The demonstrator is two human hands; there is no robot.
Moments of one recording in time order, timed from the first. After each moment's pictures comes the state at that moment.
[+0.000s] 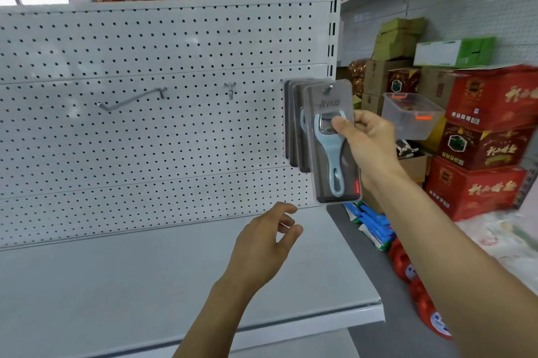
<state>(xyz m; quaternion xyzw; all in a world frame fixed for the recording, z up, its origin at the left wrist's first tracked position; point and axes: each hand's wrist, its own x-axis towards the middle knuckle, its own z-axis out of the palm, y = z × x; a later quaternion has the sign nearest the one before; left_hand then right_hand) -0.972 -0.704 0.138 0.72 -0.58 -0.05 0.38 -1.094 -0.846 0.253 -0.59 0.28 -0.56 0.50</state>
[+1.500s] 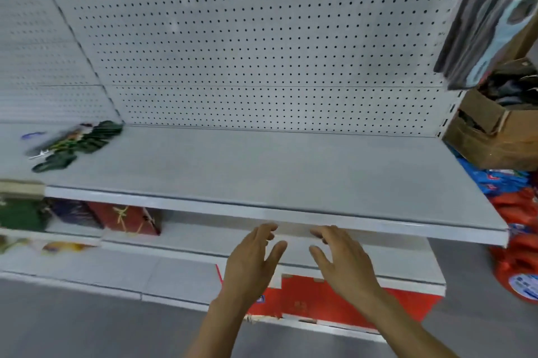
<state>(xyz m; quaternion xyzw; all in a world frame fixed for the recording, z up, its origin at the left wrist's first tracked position) -0.895 -0.429 -0.014 0.87 -0.40 -0.05 0.29 -1.022 -0.571 -0.008 -0.91 0.27 -0.14 0.26</state>
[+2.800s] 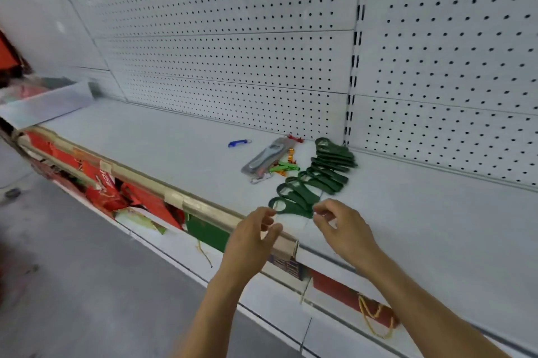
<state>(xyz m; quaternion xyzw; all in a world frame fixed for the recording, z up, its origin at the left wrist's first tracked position) -0.294 -0.038 0.009 0.91 -0.20 -0.04 0.35 -0.346 -0.230 0.003 -0.91 0.13 -0.08 0.39</state>
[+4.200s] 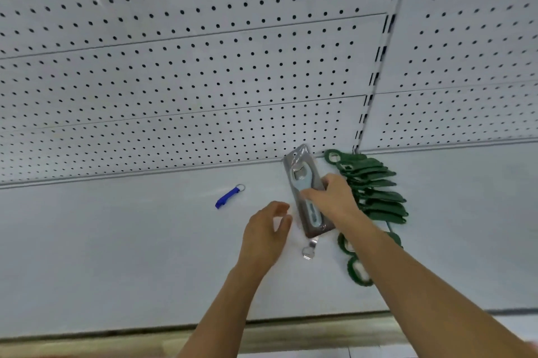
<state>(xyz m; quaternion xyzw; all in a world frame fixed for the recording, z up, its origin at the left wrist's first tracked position) 0.004 -0.039 -0.018 0.83 -0.40 -0.18 0.36 -0.077 -0.177 0.006 -0.69 0.49 -0.15 0.50</state>
